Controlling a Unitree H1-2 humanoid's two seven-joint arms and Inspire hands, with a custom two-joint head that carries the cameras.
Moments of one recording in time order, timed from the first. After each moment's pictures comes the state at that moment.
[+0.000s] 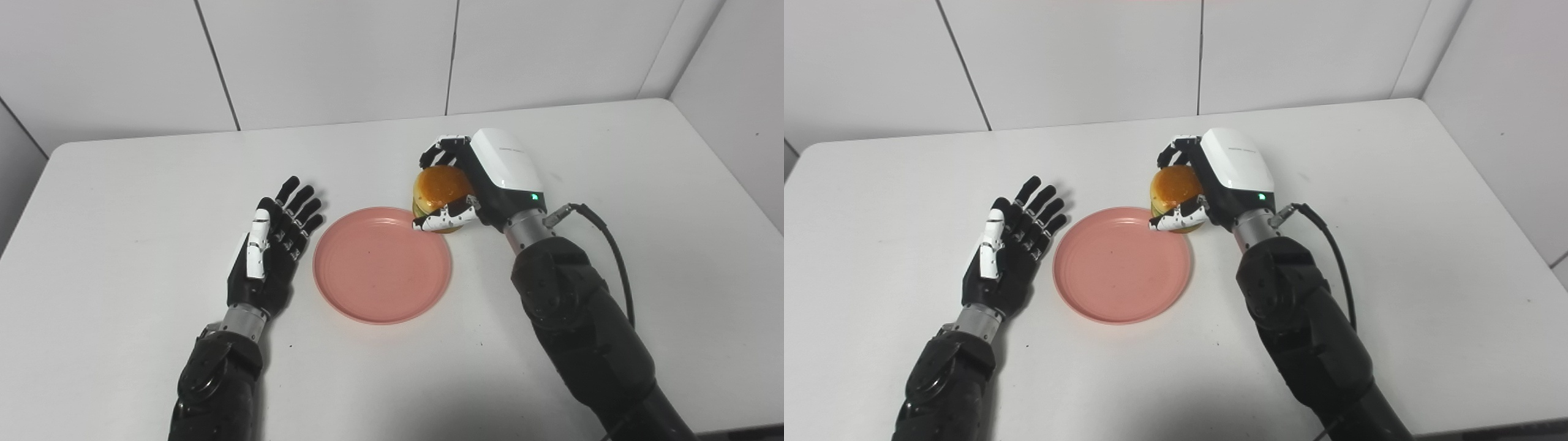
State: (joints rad) left arm -0.28 -0.02 0.04 0.16 -0.35 0.11 -0.25; right arm -0.45 -0.23 0.30 -0.21 -0.83 0.37 0.16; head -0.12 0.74
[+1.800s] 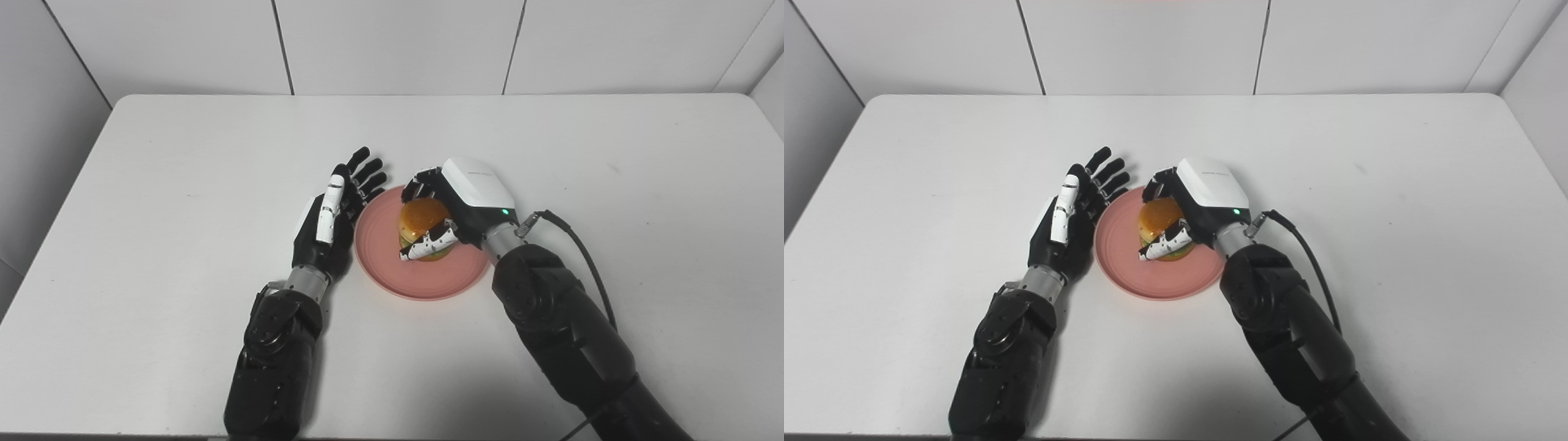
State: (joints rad) left arm -0.27 -0.07 -0.01 0.13 -0.25 0.12 -0.17; right arm -0.49 -0.15 0.46 -0.03 -0.82 0.33 0.22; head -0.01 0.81
